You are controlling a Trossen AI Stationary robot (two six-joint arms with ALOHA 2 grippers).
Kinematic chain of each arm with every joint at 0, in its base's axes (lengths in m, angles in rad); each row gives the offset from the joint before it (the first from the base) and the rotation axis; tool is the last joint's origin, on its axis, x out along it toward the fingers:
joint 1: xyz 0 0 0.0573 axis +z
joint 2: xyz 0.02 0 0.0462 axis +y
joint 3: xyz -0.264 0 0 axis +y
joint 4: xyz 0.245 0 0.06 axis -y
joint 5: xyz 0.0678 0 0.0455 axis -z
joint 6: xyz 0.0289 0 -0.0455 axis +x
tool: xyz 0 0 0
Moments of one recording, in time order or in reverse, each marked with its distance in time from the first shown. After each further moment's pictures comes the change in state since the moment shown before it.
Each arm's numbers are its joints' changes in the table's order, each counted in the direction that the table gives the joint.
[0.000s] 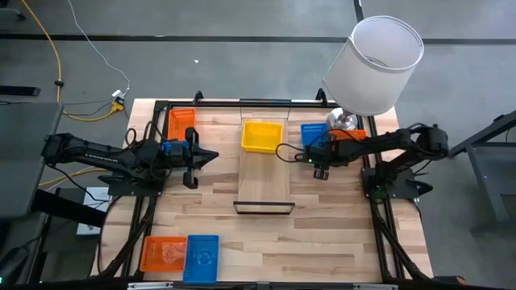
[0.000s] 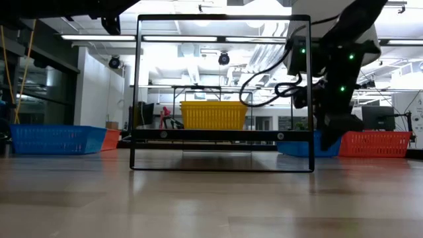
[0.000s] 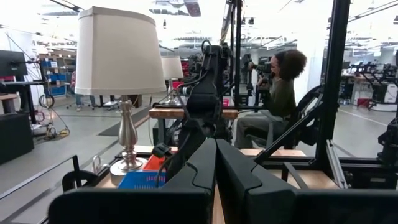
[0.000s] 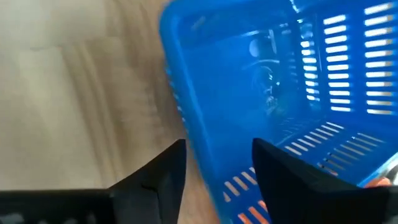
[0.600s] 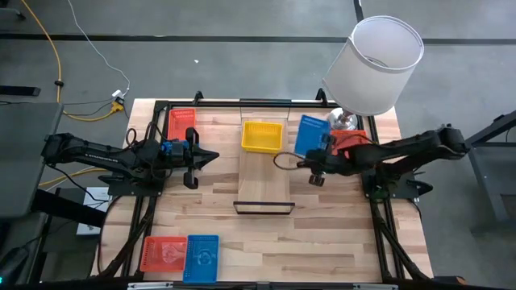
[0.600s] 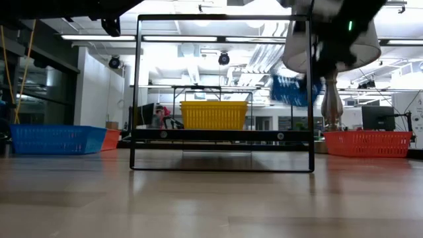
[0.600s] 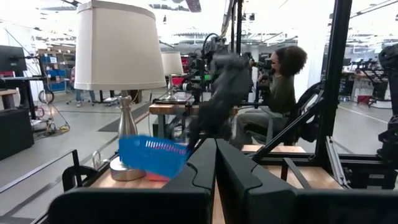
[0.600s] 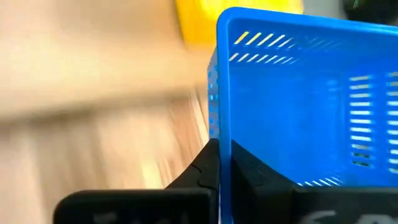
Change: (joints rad) left arm 0.000 0.000 0.000 -0.016 -0.001 -0.007; right arm 0.292 -0.236 -0.155 -0.059 0.138 0.159
